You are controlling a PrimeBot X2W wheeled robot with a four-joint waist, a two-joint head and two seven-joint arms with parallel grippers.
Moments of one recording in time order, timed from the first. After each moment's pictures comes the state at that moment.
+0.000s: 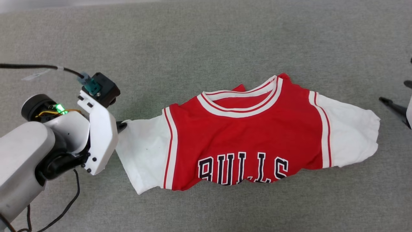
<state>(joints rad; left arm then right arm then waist) -0.88 0.91 -0.99 0.01 -1.00 -0.06 0.63 -0.68 -0.93 0.54 0.02 0.71 0.13 0.75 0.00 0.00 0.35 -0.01</state>
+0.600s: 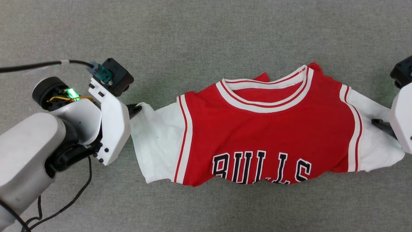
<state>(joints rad) -0.93 0.87 -0.98 -0.03 -0.96 -0.05 0.59 -0.79 -0.88 0.76 0.25 0.82 0.13 0.83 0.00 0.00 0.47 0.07</state>
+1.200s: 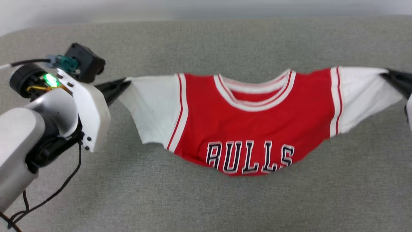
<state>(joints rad) -0.90 0.91 -0.91 -0.02 -0.94 -0.05 0.37 -0.84 -0.96 0.79 0.19 0.83 0.13 0.36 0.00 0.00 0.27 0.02</state>
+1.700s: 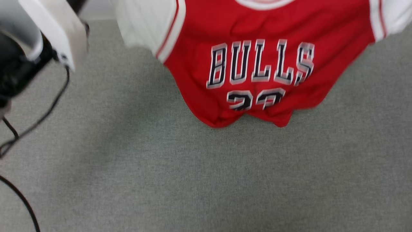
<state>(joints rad) -1.14 0.86 -0.78 -0.04 -0.87 -0.01 0.30 -1.06 -0.86 0.54 0.17 0.65 0.13 0.27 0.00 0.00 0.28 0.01</state>
